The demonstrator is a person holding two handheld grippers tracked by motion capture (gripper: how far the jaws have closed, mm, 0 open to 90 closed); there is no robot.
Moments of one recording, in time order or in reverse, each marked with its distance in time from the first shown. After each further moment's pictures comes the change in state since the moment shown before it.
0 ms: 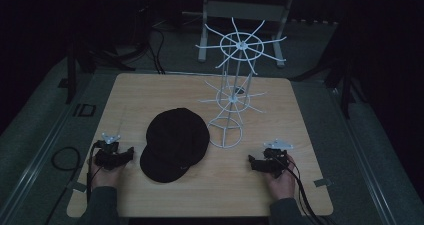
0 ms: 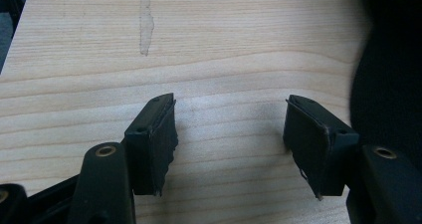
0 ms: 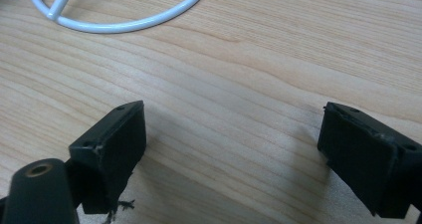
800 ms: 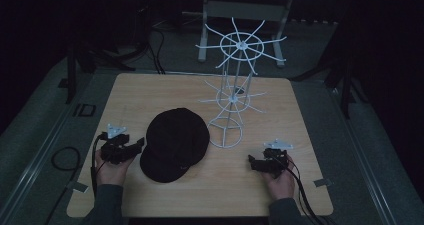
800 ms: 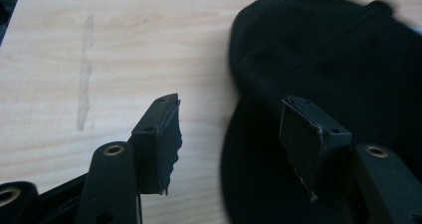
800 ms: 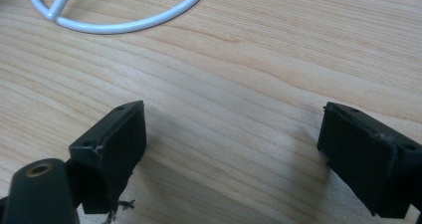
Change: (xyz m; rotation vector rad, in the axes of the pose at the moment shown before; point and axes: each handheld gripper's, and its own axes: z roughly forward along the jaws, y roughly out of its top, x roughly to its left) left arm -0.041 0.040 -0.055 -0.134 -0.162 0.027; right arm 0.000 0.000 0.000 0.000 -0.002 0.002
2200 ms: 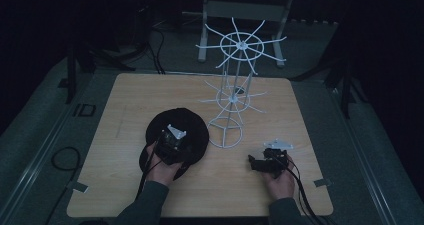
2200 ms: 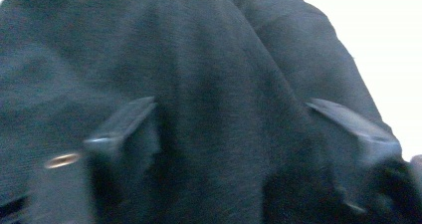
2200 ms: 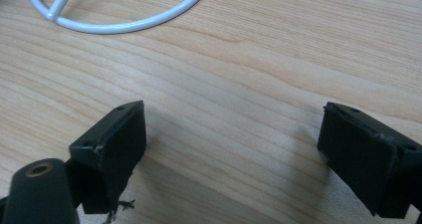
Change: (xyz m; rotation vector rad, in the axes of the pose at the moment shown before) left arm -0.123 0.003 0.063 0.147 0.018 0.223; right arm 0.000 0.000 0.000 -0.001 0.000 -0.001
